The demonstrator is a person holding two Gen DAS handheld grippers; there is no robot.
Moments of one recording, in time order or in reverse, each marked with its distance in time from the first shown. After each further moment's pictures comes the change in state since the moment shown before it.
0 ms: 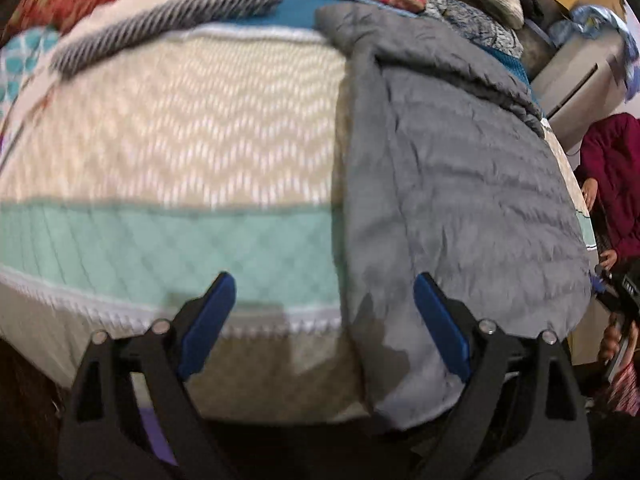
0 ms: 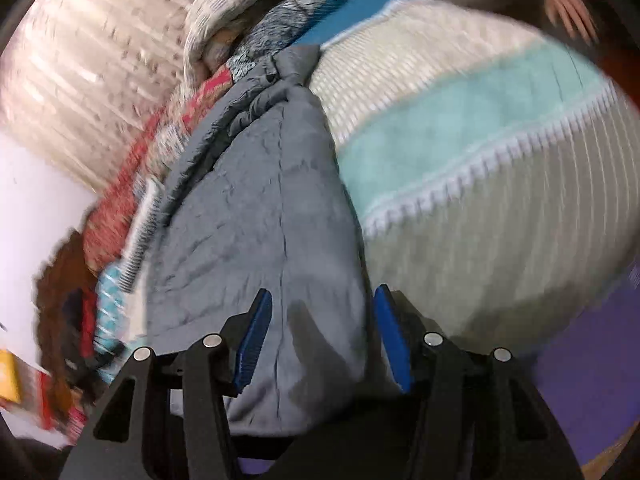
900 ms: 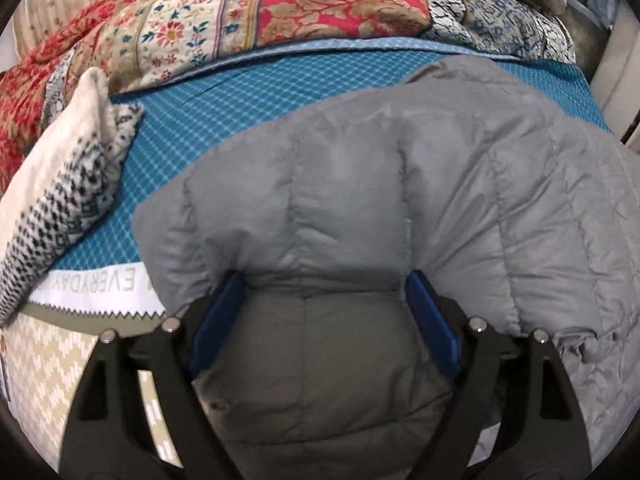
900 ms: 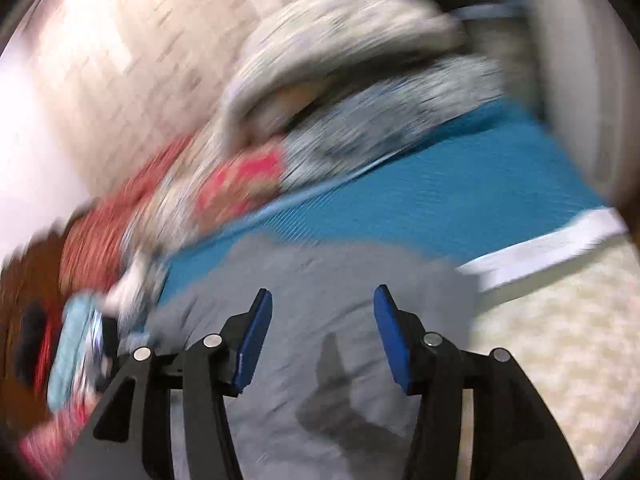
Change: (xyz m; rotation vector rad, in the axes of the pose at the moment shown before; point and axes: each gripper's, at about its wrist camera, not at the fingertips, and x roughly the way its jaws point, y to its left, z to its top) left arm 0.212 -0.143 0.321 0.211 -0.093 0.203; right arm 0.193 0.181 0.286 -0.388 -0.131 -0.031
